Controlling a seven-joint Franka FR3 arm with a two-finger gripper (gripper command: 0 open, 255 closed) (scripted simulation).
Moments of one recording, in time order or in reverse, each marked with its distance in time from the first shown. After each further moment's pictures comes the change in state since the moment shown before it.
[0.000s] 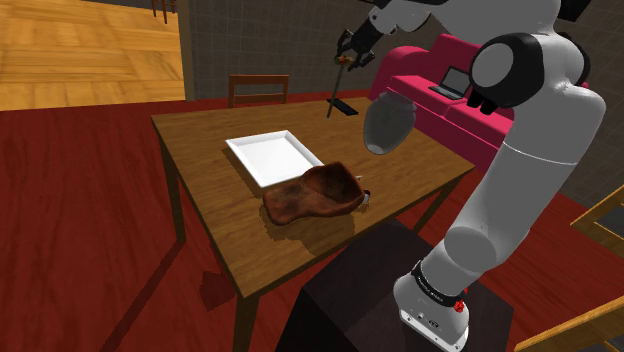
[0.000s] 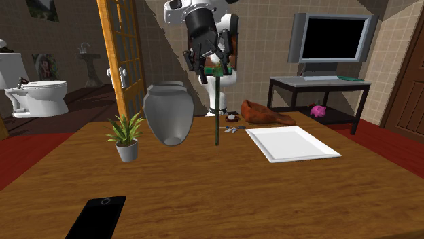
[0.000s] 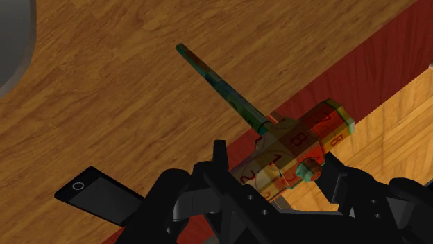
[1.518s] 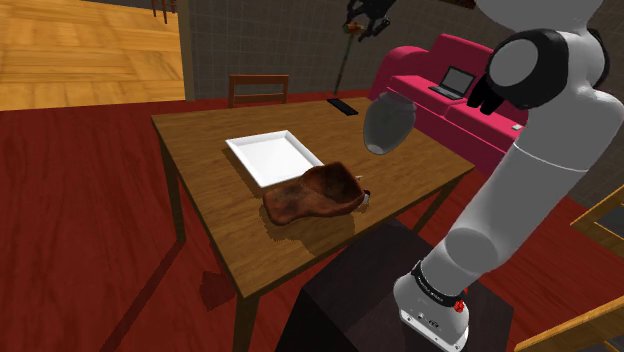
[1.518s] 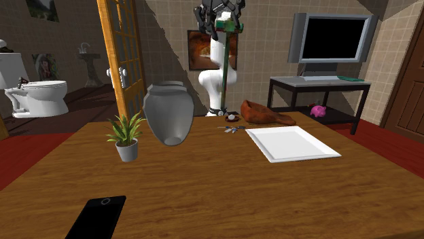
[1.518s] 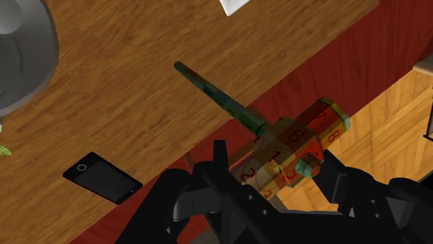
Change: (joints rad) arm 0.030 -0.084 0.004 0.174 -0.068 -0.225 0.132
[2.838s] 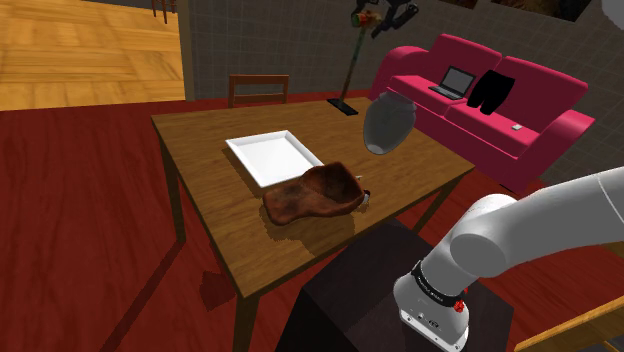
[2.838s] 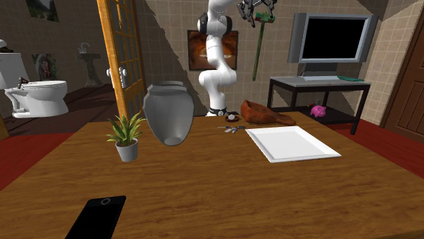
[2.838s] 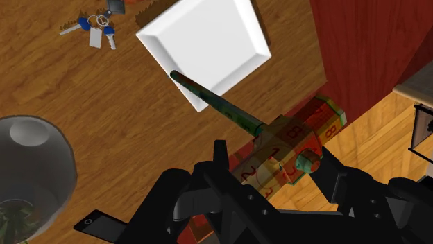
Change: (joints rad) arm 0.118 -0.617 0.257 -0.523 -0.199 0.003 0.382
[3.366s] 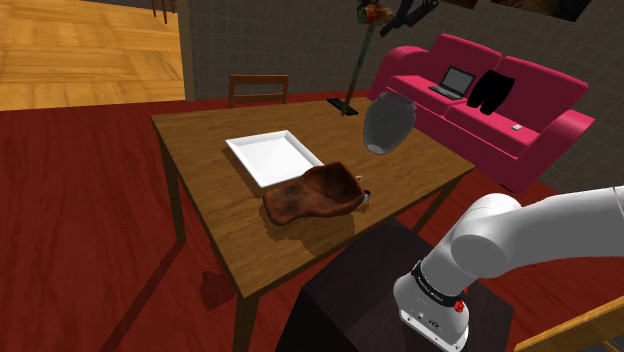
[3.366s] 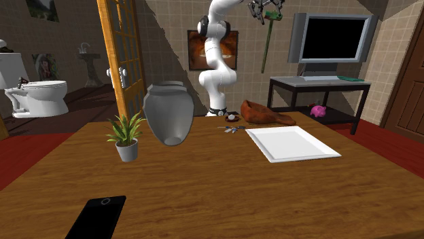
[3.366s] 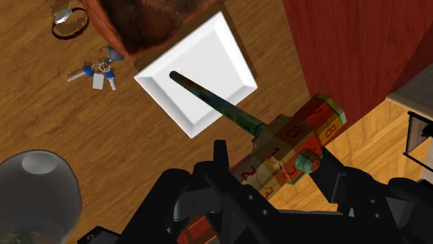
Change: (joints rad) arm 0.022 -0.153 0.123 -0.056 0.008 -0.075 0.152
